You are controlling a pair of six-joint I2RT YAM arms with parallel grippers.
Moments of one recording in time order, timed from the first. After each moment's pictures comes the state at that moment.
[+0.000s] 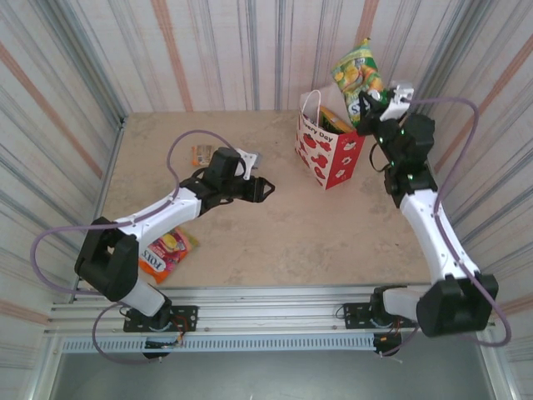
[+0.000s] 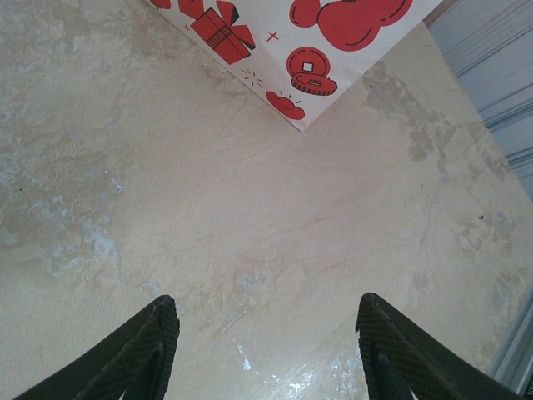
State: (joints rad) left arm -0.60 1.54 1.08 -0.21 0.32 -0.35; right arm 0.10 1.25 1.14 0.23 -0.21 0.23
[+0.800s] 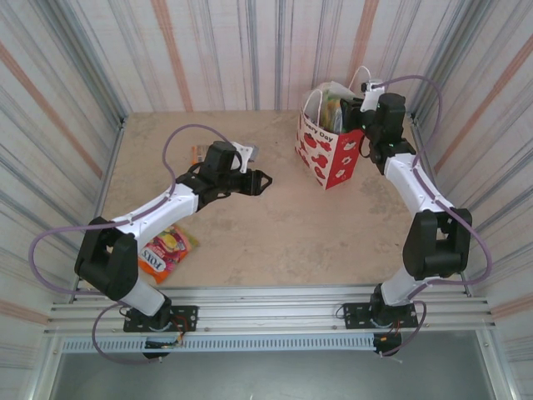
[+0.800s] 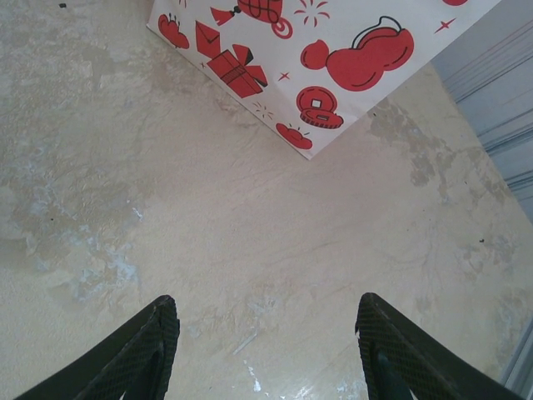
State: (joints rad) left arm -0.57 1.54 1.11 -0.22 0.32 -0.34; right arm 0.09 1.60 1.31 0.10 -0.21 0.14
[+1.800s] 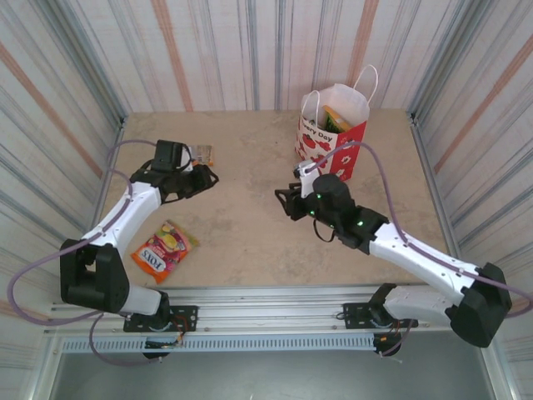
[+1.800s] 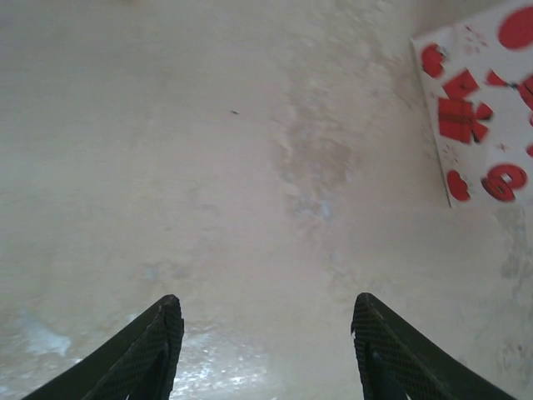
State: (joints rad) left arm -0.20 1.41 1.07 -0.56 0.33 -0.53; right arm 0.82 1.13 0.83 -0.12 0.08 0.34
